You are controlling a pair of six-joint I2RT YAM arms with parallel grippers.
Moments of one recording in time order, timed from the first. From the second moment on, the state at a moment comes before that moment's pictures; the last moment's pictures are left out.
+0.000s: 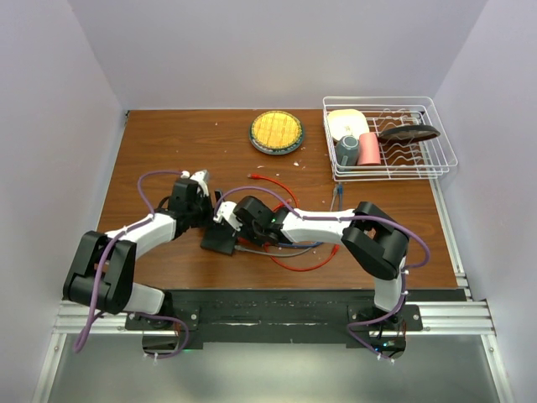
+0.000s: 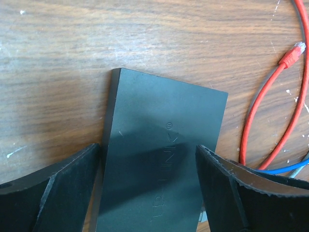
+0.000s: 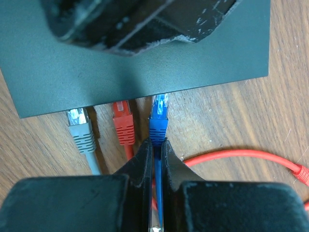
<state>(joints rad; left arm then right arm) -0.27 1.40 0.59 -0.02 0.21 -0.44 1.04 1.91 1.21 -0.23 0.09 -0.20</state>
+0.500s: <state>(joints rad) -0.26 1.42 0.59 0.01 0.23 -0.41 1.04 1.91 1.21 -0.23 0.08 -0.26</state>
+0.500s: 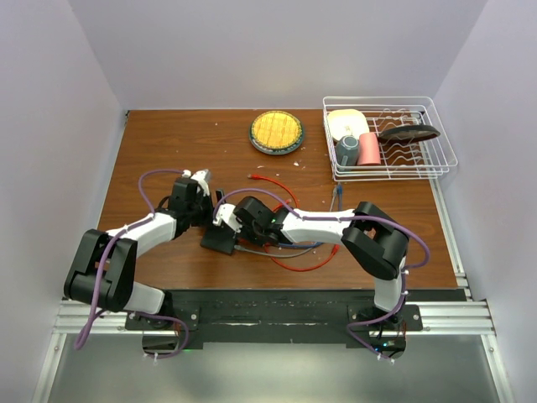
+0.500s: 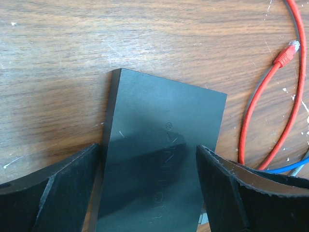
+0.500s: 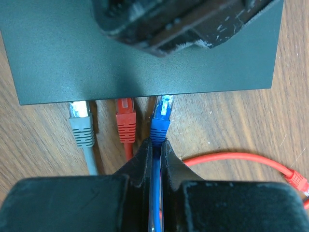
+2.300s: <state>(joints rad) -0.24 1.51 0.57 0.22 0.35 -0.37 1.03 1.88 1.14 -0.12 0.08 -0.11</state>
